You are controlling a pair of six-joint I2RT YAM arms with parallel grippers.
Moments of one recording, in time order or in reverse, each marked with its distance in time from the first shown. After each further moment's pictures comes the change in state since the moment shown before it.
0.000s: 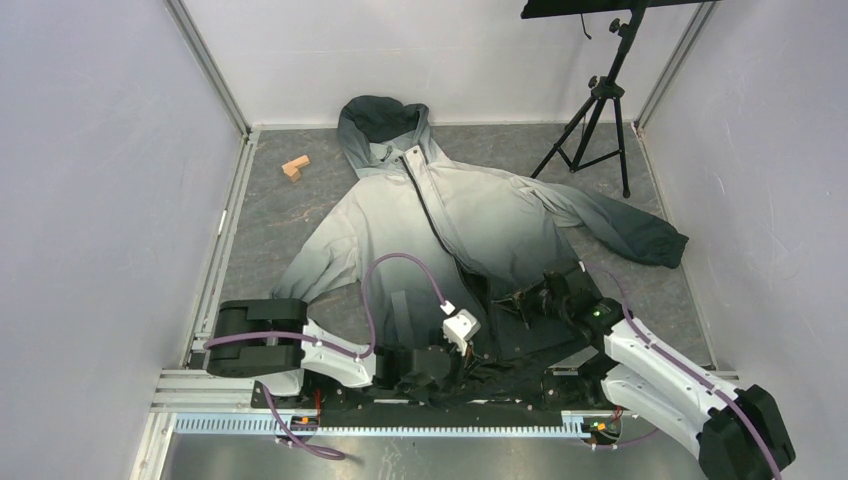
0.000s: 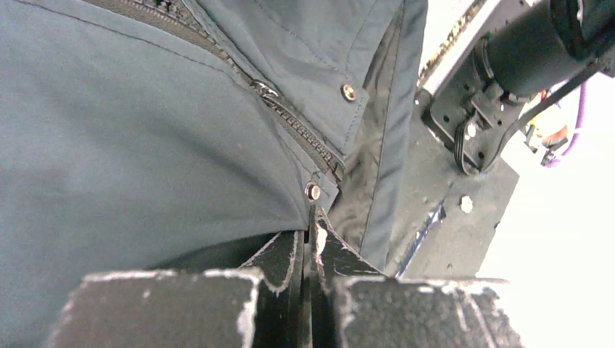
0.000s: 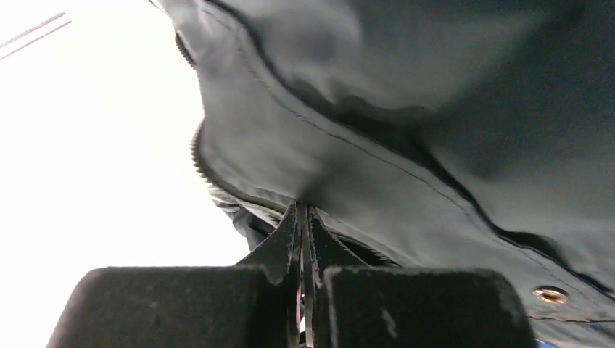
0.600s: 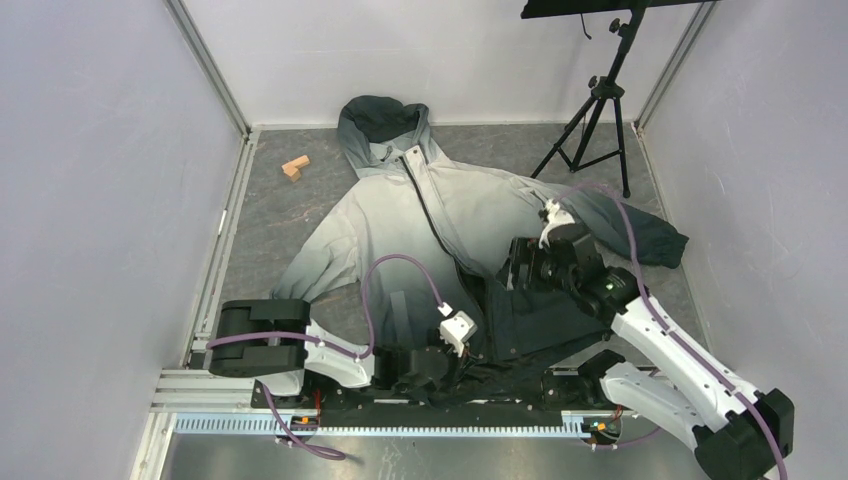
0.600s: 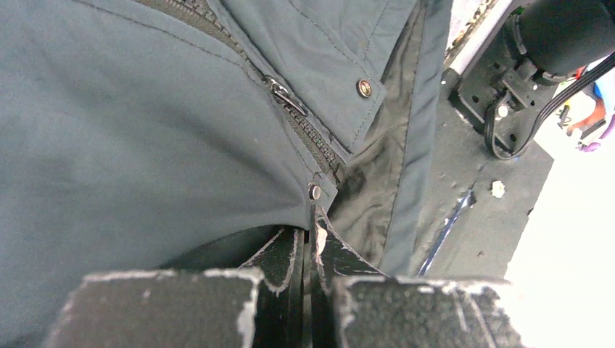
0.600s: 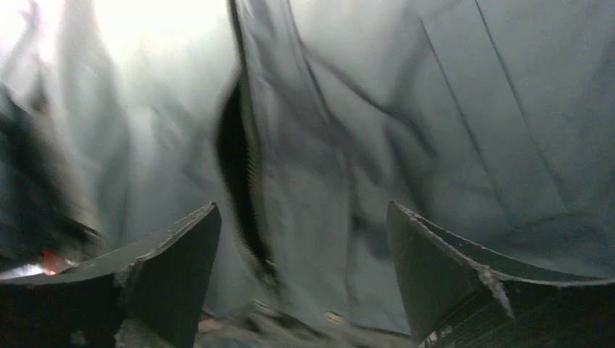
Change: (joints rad) left arm -0.021 0.014 -0.013 -0.013 -0.009 0.032; right arm -0.034 0.092 0.396 -0.200 0.158 -0.997
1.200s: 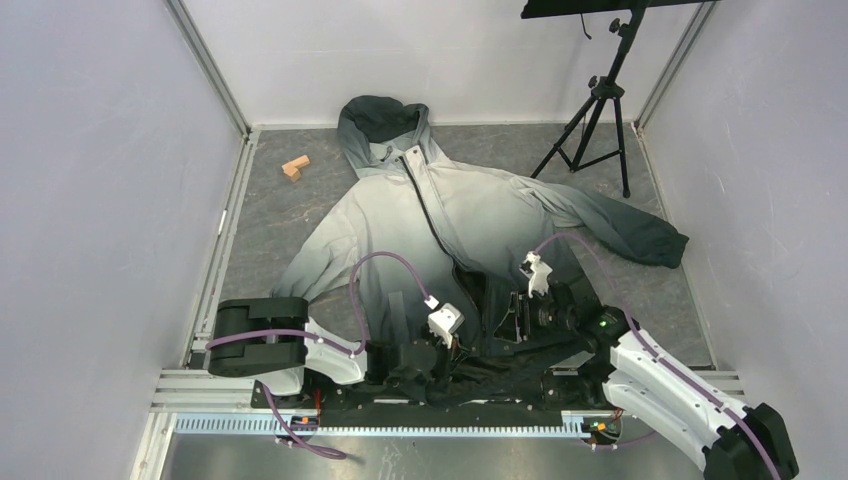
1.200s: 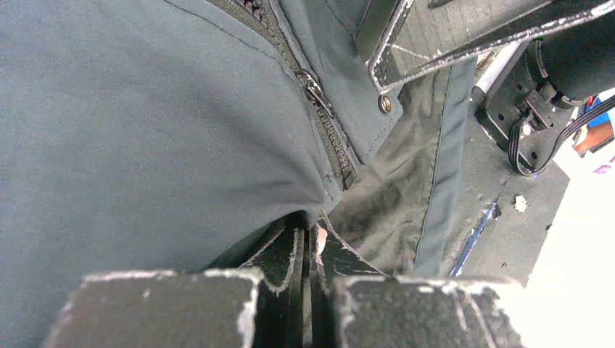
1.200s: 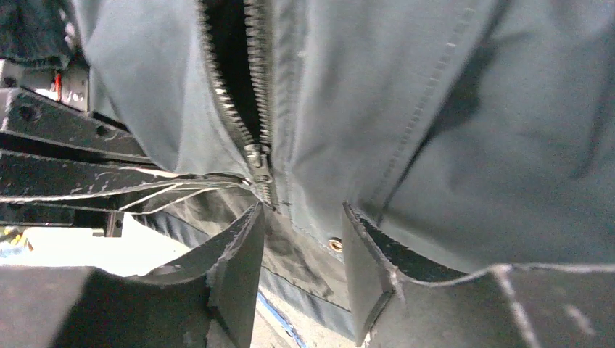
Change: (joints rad) left arm 0.060 -0.015 -0.097 0.113 0.009 -0.021; right arm 0.016 -0.187 -0.420 0.105 -0.401 -0.164
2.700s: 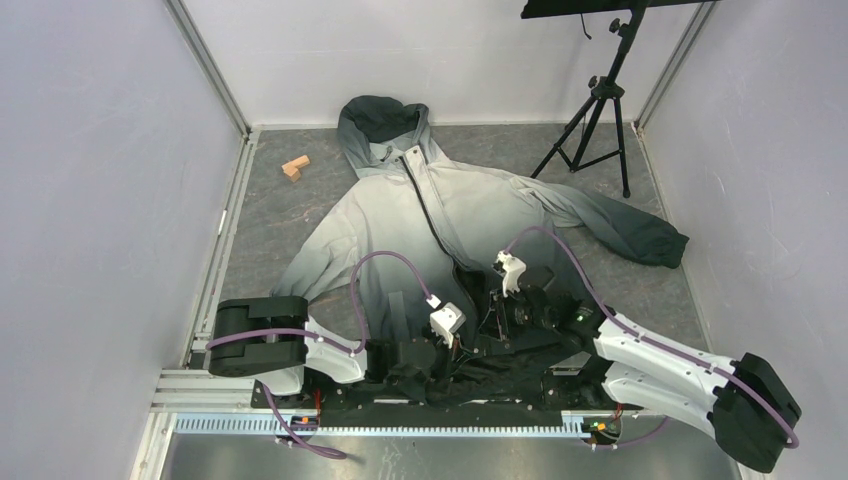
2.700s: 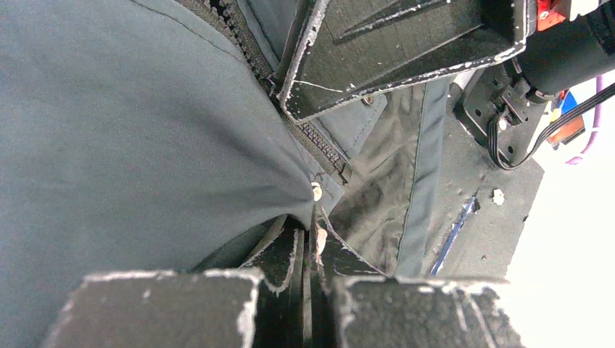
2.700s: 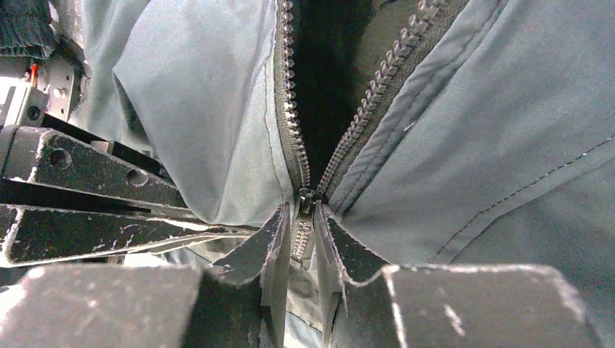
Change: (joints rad) left arm 0.013 0.000 0.000 0.022 0.062 -0.002; right arm 0.256 0.186 0.058 0.202 0.165 0.039
